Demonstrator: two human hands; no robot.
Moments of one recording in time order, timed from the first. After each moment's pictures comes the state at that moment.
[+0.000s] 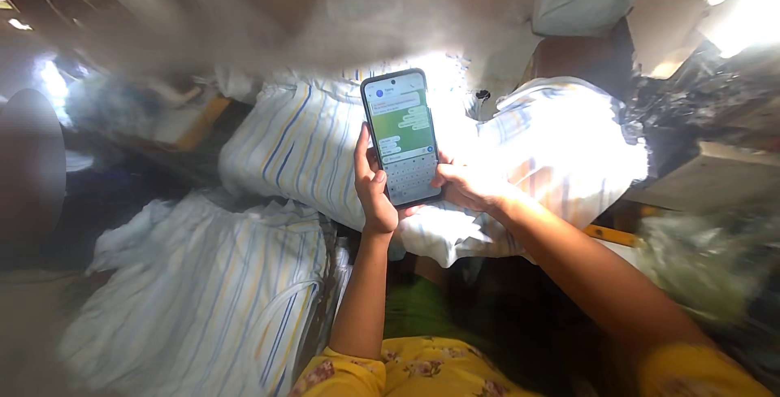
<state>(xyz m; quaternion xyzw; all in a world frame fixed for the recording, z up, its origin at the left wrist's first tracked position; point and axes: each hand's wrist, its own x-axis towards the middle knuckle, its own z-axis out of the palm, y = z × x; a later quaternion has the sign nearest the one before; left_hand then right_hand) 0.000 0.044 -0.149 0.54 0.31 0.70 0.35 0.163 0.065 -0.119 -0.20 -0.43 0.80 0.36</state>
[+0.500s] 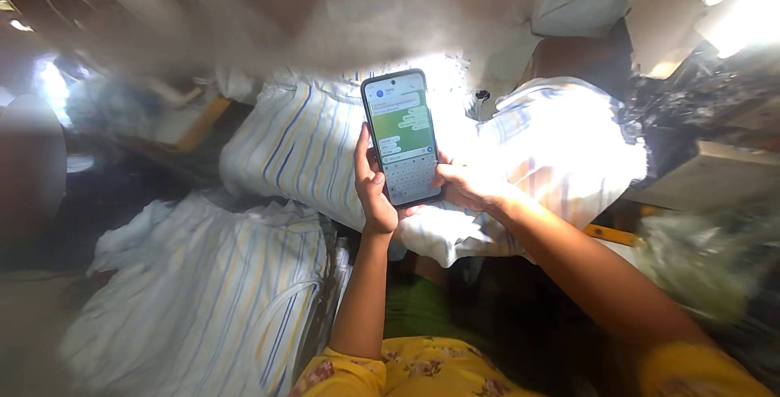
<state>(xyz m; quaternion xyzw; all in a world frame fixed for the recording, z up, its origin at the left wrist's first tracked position) 0.000 0.044 -0.150 0.54 0.29 0.70 0.37 0.164 0.065 -0.125 -0.19 -0.44 0.80 0.36</state>
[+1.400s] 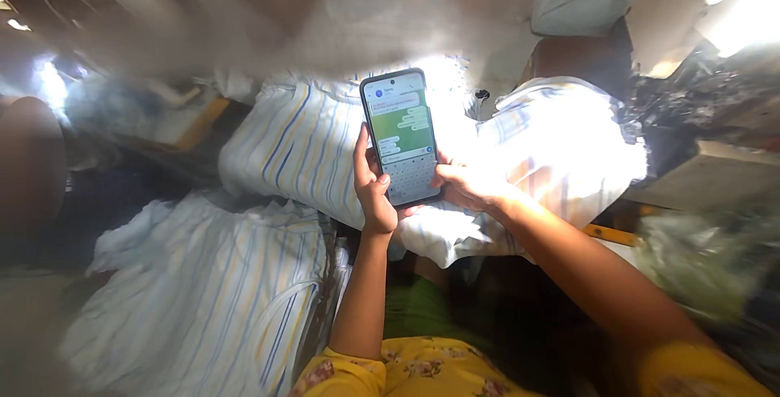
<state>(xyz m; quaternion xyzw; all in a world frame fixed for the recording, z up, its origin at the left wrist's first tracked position) 0.001 0.042 -0.148 0.55 0.30 0.70 0.34 0.163 0.065 -0.118 -0.20 -0.44 0.80 0.36</state>
